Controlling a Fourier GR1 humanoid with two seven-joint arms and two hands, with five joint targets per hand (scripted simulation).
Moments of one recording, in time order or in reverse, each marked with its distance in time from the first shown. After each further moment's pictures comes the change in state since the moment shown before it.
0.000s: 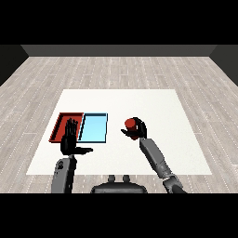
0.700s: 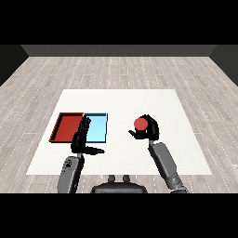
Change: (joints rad) left arm -0.037 -0.032 -0.173 -0.076 -0.084 0.062 0.141; right arm 0.183 -0.086 0.002 -0.513 0.023 0.032 0.072
